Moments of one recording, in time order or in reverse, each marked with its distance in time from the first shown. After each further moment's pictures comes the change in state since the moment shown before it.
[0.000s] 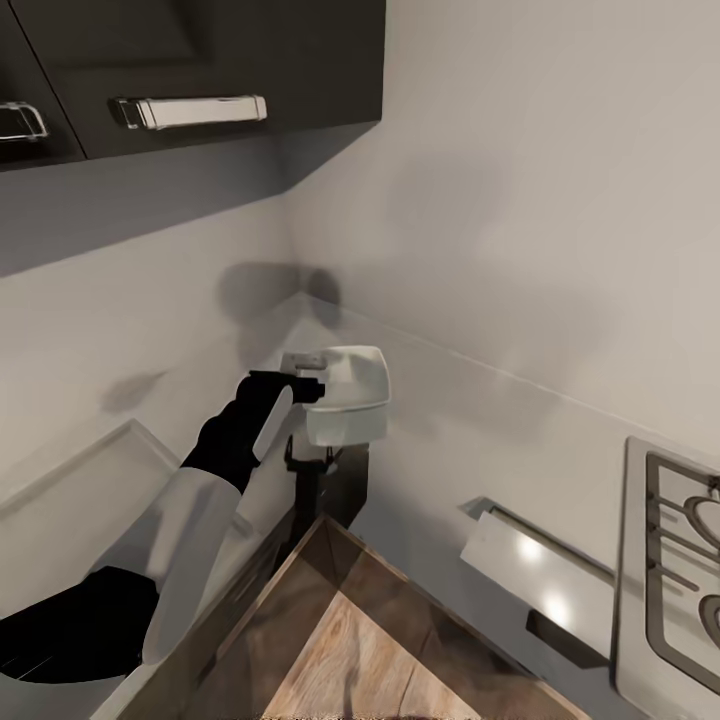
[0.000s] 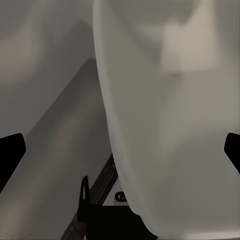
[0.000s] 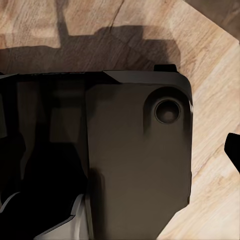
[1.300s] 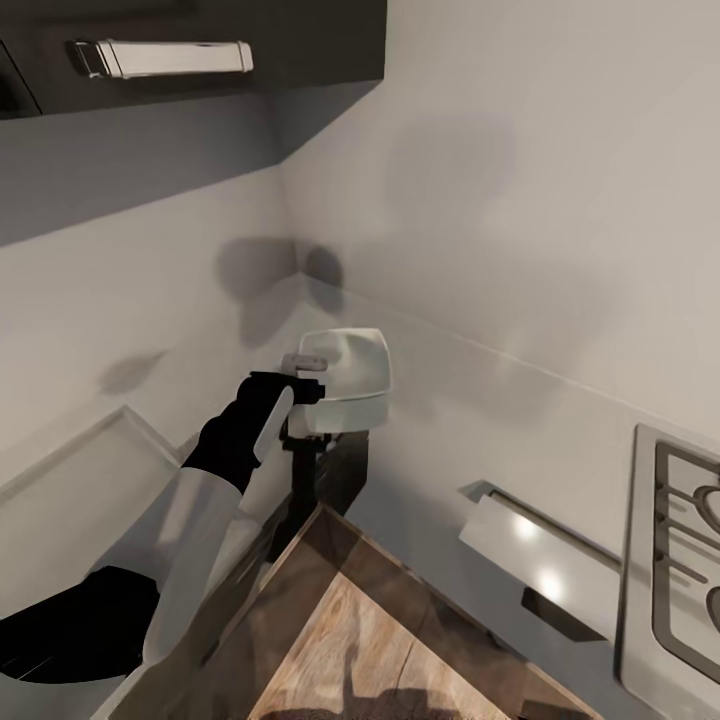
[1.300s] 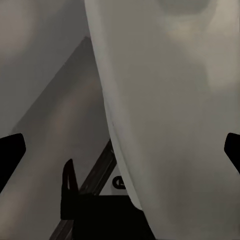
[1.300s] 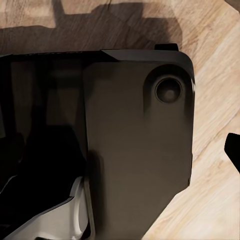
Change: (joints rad) left arm 0.000 -0.001 0.000 0.006 0.000 0.000 0.000; right arm 0.000 0.000 0.000 0.000 0.000 0.000 0.000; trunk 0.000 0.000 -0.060
